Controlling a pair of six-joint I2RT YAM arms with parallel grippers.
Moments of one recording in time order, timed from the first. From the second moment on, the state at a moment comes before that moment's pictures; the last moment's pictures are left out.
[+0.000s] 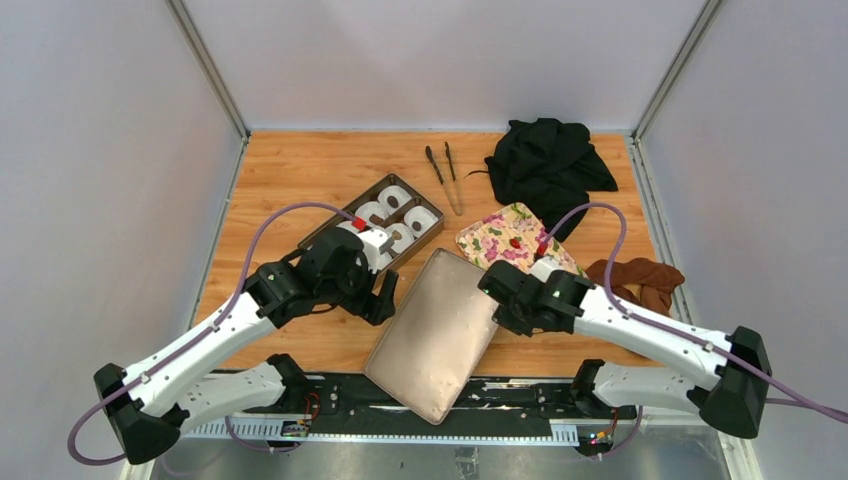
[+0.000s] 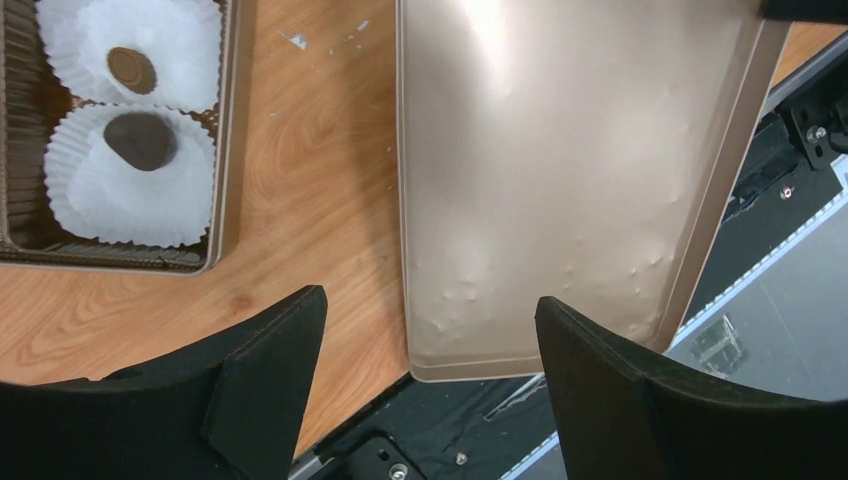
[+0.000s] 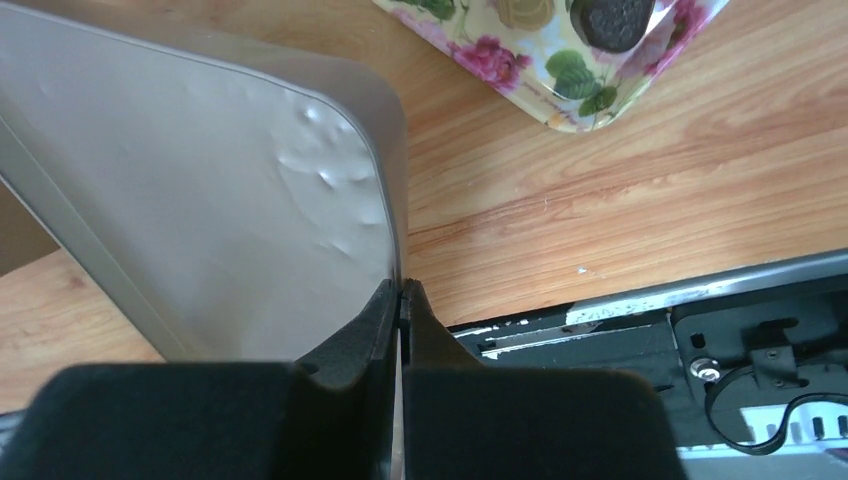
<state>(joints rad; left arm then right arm) -0.81 0.91 0.91 -0.83 0.05 -0.28 1.02 1.11 0.86 -1.02 0.34 1.47</state>
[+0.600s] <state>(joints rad) -0.77 1.04 0.86 -0.69 0.23 -0.26 1.01 0.86 0.77 -0.88 0.42 1.20</state>
